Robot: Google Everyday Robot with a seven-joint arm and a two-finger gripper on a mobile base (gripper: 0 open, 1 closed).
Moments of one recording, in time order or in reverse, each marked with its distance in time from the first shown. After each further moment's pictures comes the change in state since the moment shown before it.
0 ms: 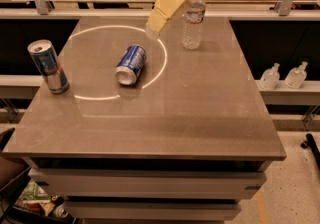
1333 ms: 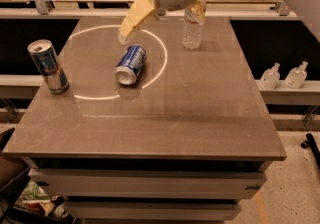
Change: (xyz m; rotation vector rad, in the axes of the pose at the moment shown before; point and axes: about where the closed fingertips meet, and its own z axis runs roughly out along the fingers) arm -0.029 0.021 0.055 -0.055 0.058 0.271
